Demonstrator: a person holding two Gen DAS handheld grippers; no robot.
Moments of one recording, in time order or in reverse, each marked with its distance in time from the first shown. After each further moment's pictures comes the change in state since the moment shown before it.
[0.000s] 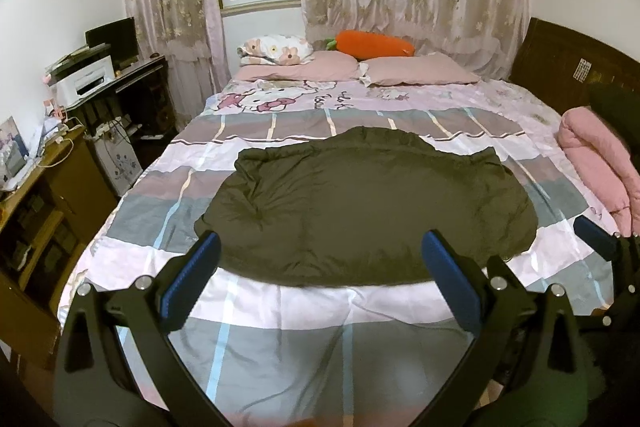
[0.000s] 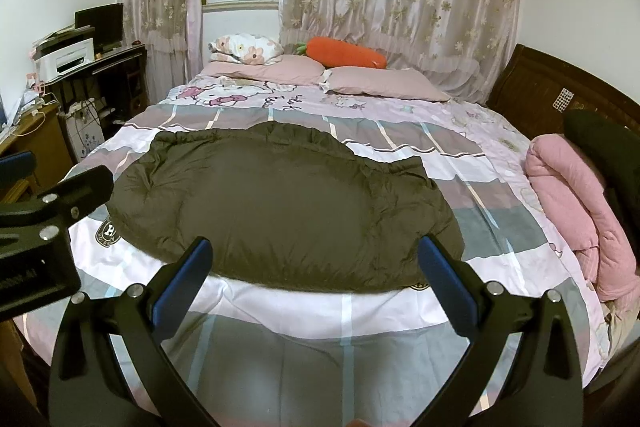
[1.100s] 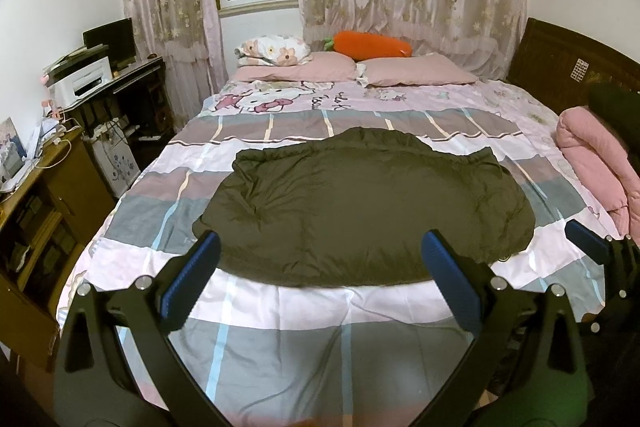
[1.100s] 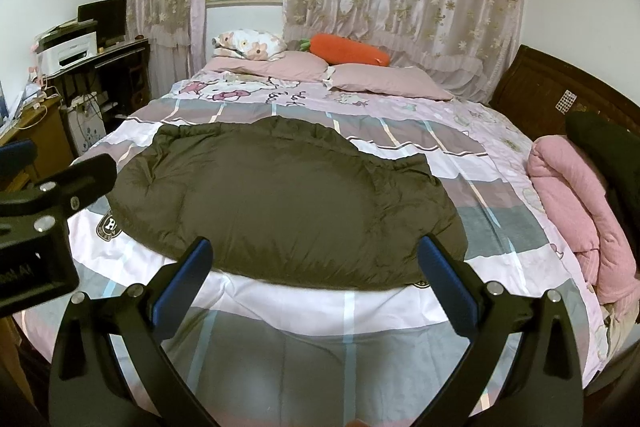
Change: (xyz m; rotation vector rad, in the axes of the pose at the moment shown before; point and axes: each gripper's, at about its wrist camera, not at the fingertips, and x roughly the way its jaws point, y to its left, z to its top) left arm 0.002 -0.008 0.001 0.002 0.006 -0.014; right arm 0.003 -0.002 -0.004 -0.013 0.007 0.000
